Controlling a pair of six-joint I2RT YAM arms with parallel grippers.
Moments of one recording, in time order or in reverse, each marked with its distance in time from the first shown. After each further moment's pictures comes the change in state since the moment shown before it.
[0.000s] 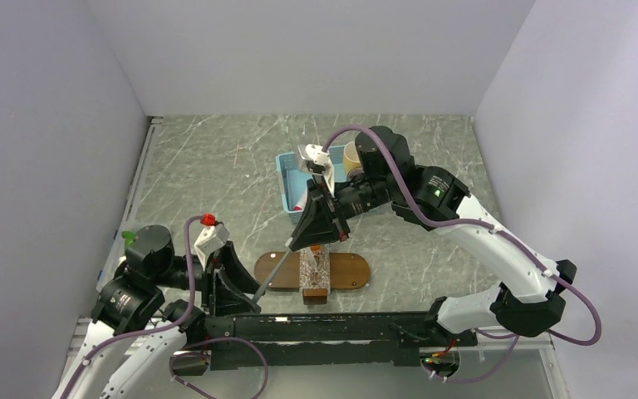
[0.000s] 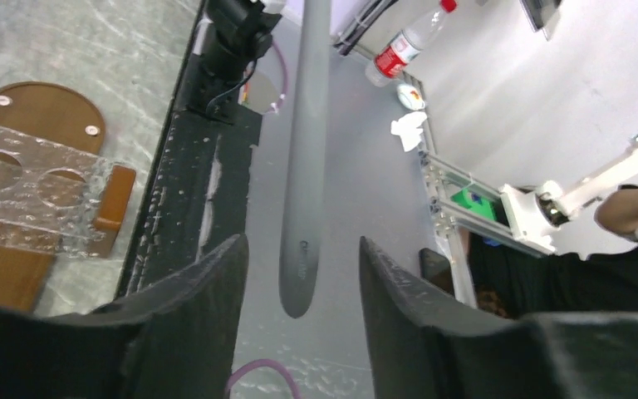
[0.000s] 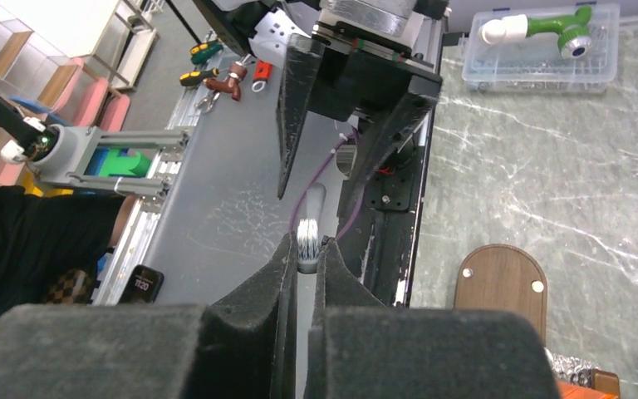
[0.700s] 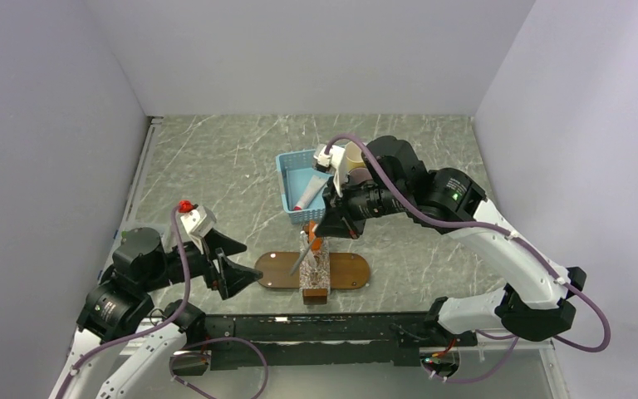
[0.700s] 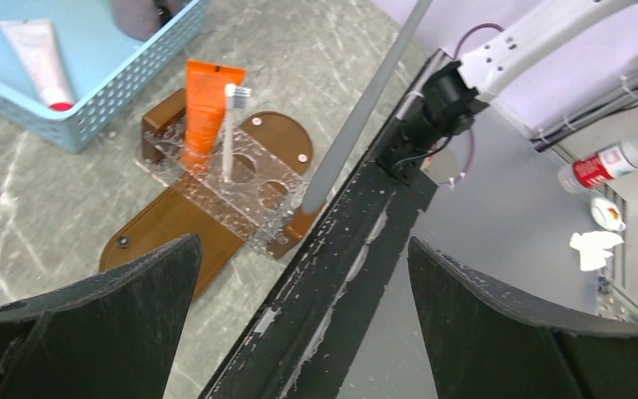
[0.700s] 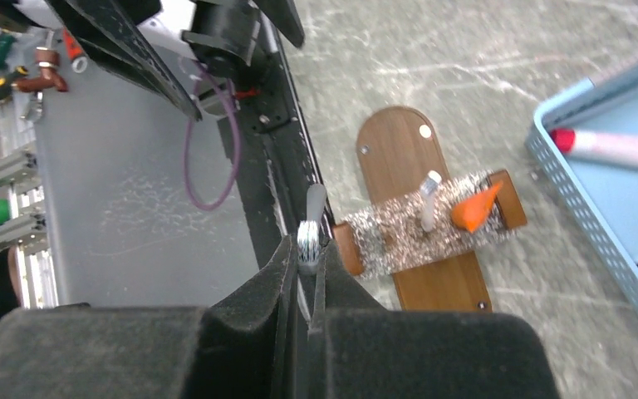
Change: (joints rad) left arm 0.000 -0.003 0.105 -0.123 -0.542 0.080; right arm 0.001 -0.045 0.020 -0.282 0.456 0.013
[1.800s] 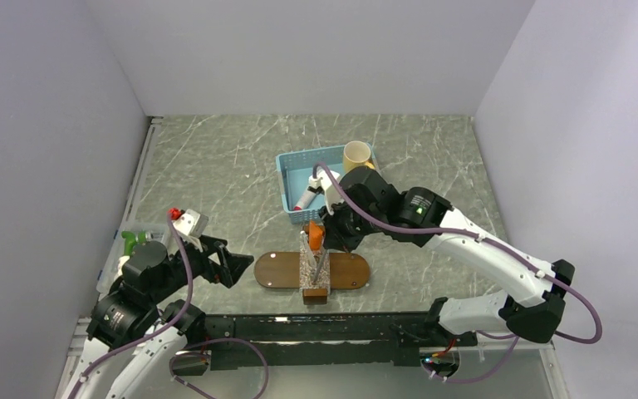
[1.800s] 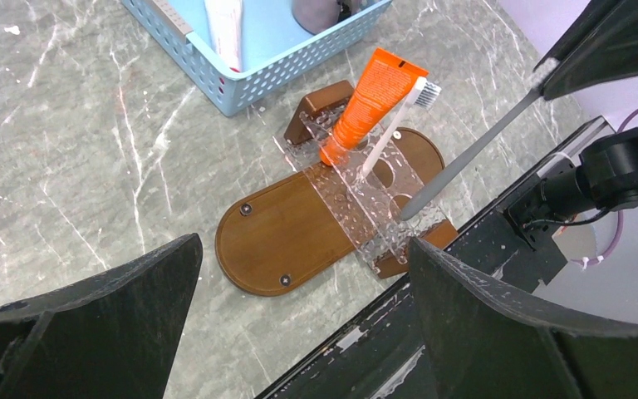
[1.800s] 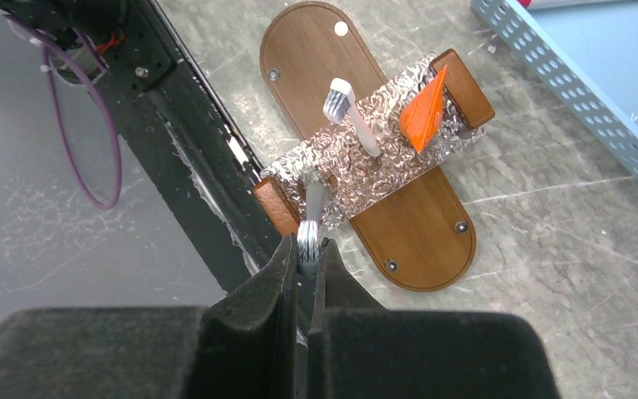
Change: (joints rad) left arm 0.000 -0.127 -0.158 -0.014 -0.393 -0.024; right arm 0.031 -0.029 -0.293 0.041 0.287 0.101
